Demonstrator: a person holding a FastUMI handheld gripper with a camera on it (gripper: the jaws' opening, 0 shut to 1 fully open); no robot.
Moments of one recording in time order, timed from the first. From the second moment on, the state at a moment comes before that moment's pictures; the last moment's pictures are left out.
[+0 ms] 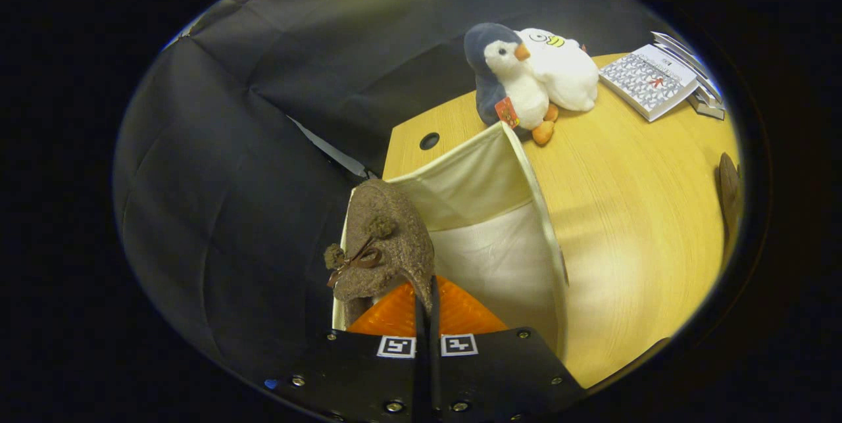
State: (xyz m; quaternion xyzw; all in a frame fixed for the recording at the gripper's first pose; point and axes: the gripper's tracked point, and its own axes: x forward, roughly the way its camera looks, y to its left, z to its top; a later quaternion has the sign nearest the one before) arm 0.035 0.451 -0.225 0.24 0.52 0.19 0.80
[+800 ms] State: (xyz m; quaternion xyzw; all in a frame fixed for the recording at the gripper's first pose) arm 0.035 0.412 -0.164 0.17 0.42 0.30 0.84
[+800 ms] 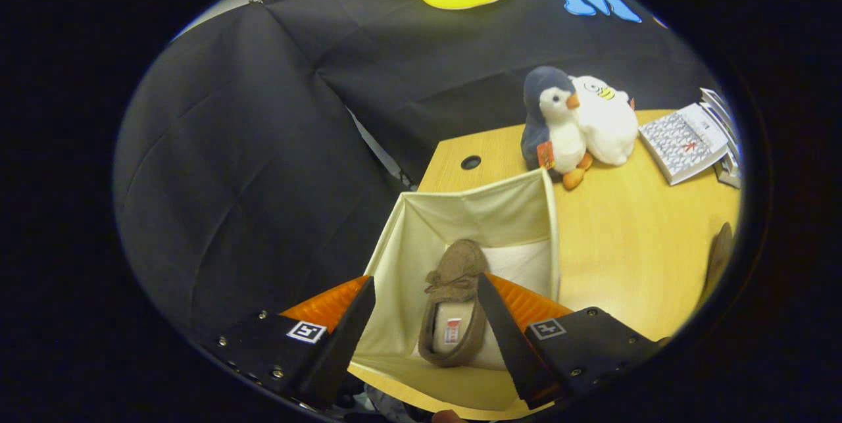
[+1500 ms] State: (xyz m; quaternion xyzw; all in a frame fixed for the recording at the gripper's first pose) arm 0.059 0.169 -0.162 0.02 0.35 0.18 0.92
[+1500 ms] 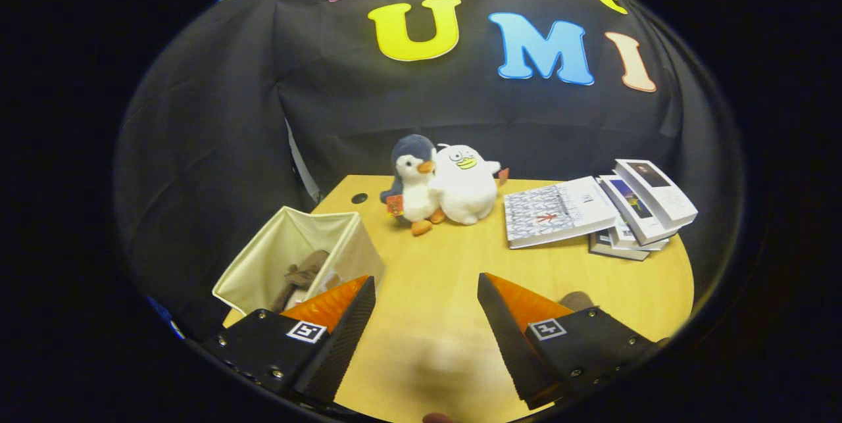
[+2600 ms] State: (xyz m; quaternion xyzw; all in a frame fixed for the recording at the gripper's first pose) arm 0.011 -0.044 -0.337 -0.02 0.50 0.06 0.86
